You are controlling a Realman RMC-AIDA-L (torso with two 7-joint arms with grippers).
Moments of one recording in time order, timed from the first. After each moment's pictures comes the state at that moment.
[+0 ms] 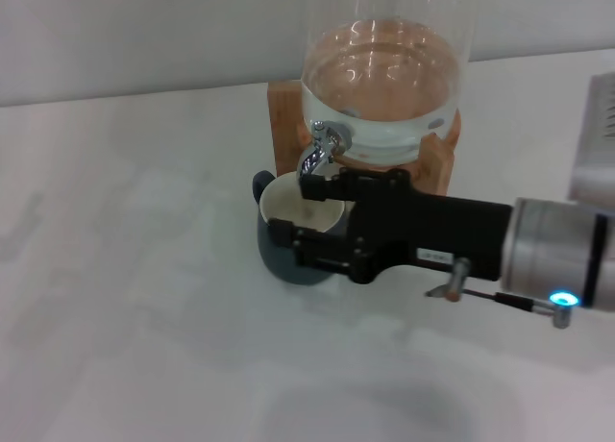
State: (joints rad) left arm -0.21 -2.06 0.97 0.65 -2.27 -1.28 2.03; right arm -0.08 2.02 -1.79 -1.62 1.71 0.86 -1.37
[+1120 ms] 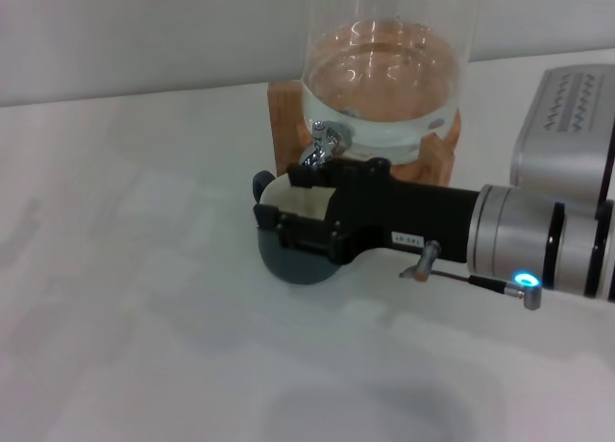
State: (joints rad) left arm -0.19 -2.07 0.97 0.66 -2.27 -1.30 2.03; right arm 0.00 2.01 -1.84 -1.56 1.69 0.74 -1.35
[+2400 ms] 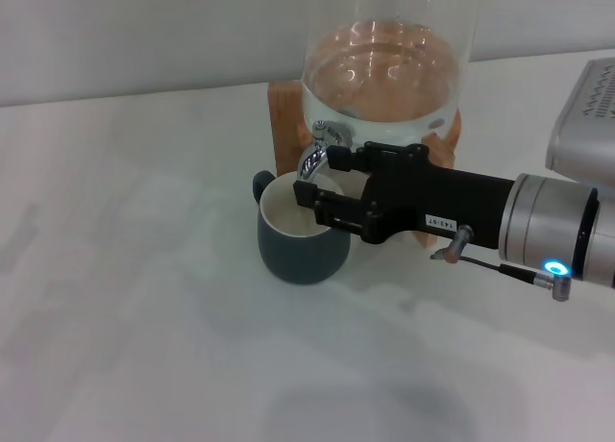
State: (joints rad) left arm -0.18 -2.07 0.97 0.66 -2.27 -1.32 2.03; right arm -0.04 2.01 -1.79 -1.57 1.69 0.72 -1.35
